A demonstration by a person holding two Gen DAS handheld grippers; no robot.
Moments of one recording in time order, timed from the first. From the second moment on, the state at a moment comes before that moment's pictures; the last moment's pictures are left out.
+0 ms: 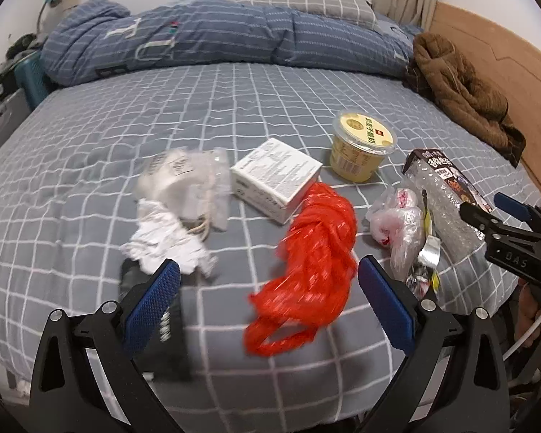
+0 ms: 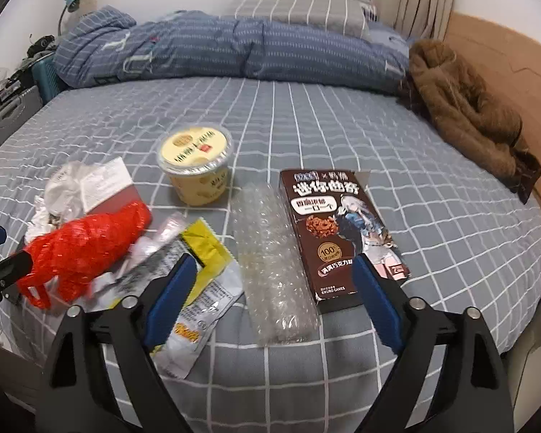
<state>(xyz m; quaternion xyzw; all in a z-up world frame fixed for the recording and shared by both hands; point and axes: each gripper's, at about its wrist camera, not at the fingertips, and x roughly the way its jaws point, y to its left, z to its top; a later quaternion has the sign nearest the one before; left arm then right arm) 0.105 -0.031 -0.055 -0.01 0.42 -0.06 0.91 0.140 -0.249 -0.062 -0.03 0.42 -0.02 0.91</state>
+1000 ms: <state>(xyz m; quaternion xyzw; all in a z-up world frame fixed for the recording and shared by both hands) 0.148 -0.073 -0.100 0.00 0.47 -0.08 0.88 0.152 -0.245 -0.092 -0.02 0.48 0.01 0.88</state>
